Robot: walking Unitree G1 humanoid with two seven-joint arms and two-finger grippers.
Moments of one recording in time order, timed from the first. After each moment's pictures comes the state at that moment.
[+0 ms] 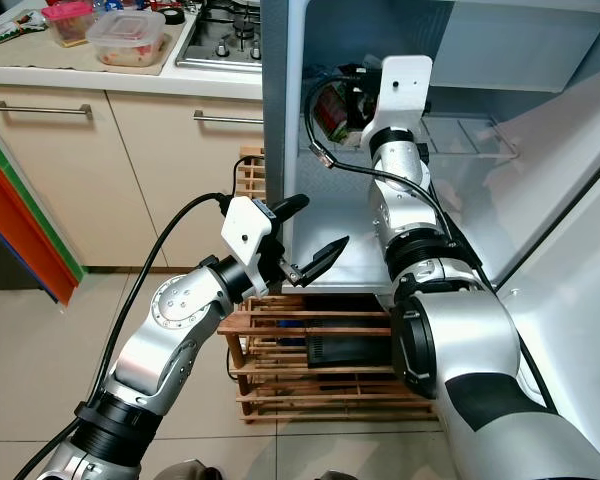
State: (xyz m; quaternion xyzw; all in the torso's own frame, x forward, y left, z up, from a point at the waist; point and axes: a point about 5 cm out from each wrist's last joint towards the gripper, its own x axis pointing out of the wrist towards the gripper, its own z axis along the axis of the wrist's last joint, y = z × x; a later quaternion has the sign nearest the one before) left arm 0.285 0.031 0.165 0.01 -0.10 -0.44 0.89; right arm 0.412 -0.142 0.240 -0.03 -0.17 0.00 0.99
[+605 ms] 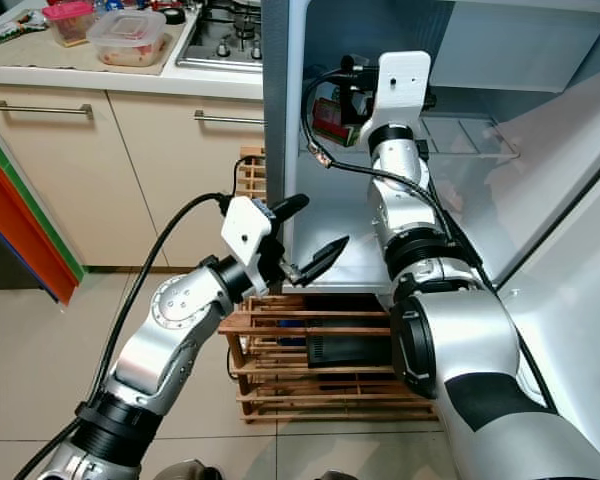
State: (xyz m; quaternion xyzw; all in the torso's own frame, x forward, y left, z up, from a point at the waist) left arm 0.286 0.031 0.160 0.01 -0.09 -0.44 0.90; right arm 0.410 -0.139 0.245 -0.04 -0.20 0.00 0.98
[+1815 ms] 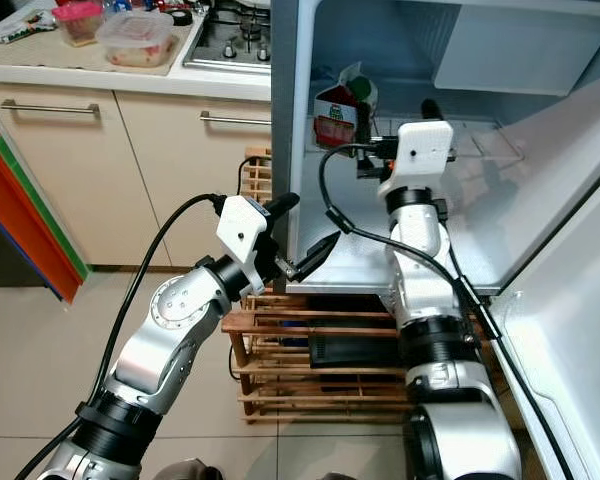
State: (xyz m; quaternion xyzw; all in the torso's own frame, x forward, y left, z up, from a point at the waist) left arm 0.289 0.035 0.160 0.01 -0.09 -0.41 0.91; right arm 0.356 -0.151 0.203 -0.04 -0.22 0.02 0.98
